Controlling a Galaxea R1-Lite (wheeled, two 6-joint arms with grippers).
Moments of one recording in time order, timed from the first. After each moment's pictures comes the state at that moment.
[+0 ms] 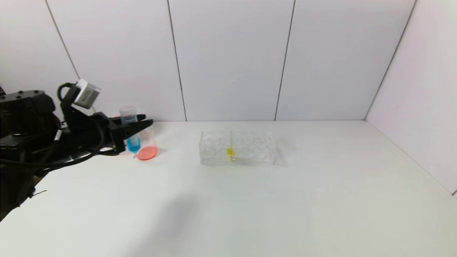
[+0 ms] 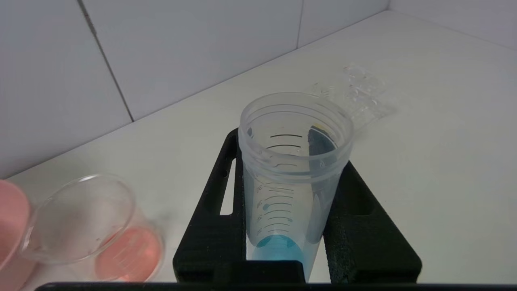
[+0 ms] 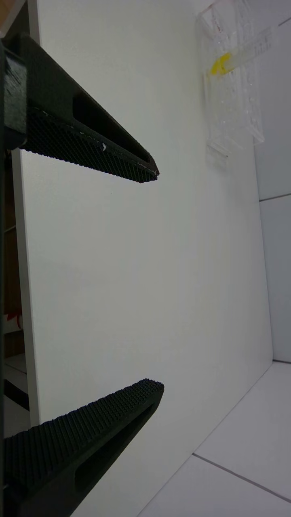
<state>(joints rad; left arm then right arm) -0.02 1.64 -0.68 -0.93 -0.71 0.05 0.00 0.00 0.00 0.00 -0.04 0.09</state>
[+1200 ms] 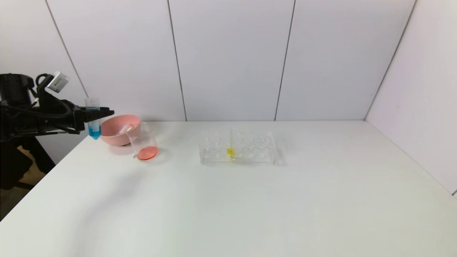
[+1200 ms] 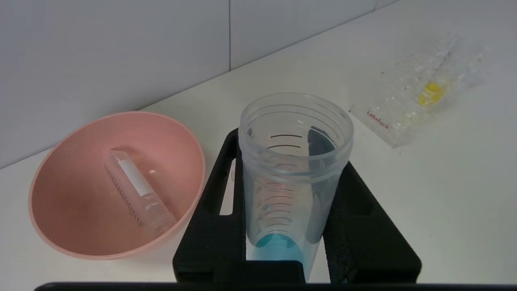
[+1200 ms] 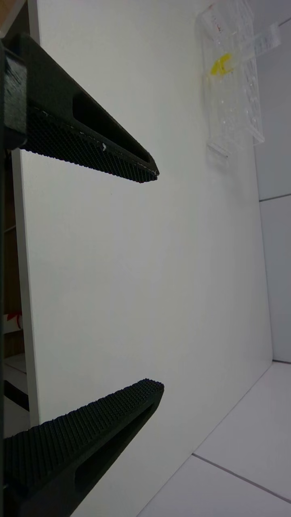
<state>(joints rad) 0.36 1.94 -1.28 -0.32 -1.02 0.28 0.00 0.00 0.00 0.00 -0.04 0.09</state>
